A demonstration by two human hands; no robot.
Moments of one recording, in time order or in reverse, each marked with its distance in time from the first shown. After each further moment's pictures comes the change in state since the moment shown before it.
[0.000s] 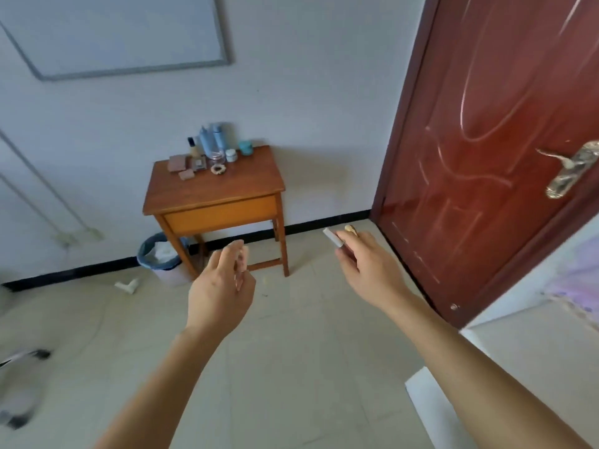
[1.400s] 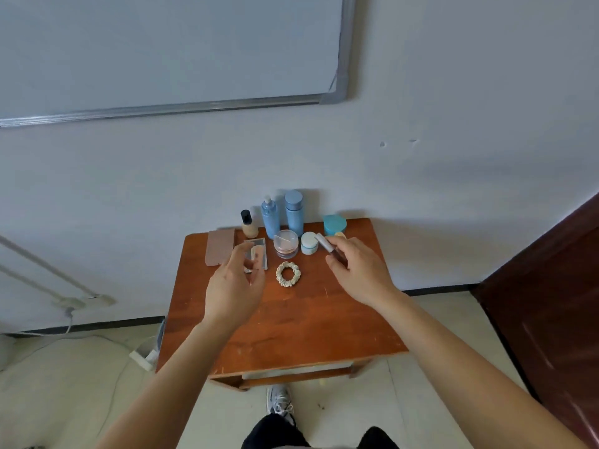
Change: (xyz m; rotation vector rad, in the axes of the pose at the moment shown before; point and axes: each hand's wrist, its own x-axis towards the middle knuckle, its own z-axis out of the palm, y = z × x) left_hand 0.634 -0.369 0.157 -0.065 -0.028 -0.293; right_hand 0.675 0.000 0.416 0.103 -0.273 -0.022
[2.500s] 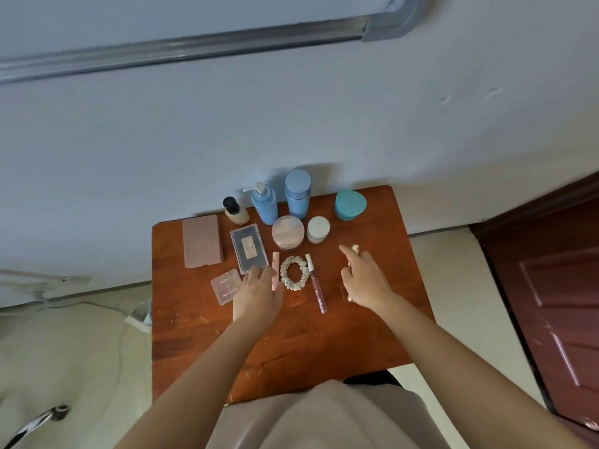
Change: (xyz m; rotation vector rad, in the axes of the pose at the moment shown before) left_hand 0.086 -0.098 0.142 0.292 -0.558 -0.088; right_hand 0.075 0.080 0.131 -0.026 -0.441 0.565
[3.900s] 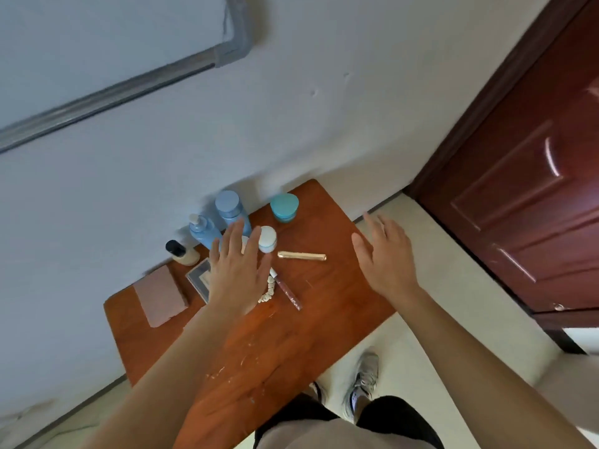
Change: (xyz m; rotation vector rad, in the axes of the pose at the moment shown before) left_hand 0.016 0.059 -0.077 0.205 0.220 0.630; right_hand -0.098 0.043 -0.045 -0.067 0.658 0.167
